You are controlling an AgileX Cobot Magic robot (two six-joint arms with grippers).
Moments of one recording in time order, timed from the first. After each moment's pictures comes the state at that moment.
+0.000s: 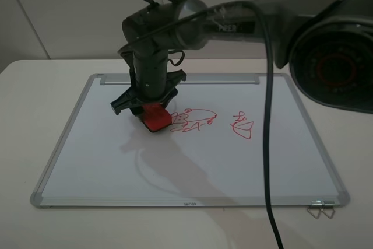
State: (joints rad) left arm -0.06 -0.01 -0.50 0.00 1.07 -0.03; right arm 0.82 2.38 -1.89 -0.15 0.95 0.28
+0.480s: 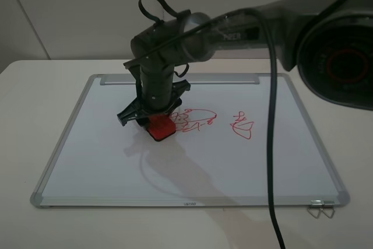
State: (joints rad) left arm -0.06 -0.01 -0.50 0.00 1.07 -0.03; right arm 0.82 2.36 -1.77 -0.16 0.84 0.28
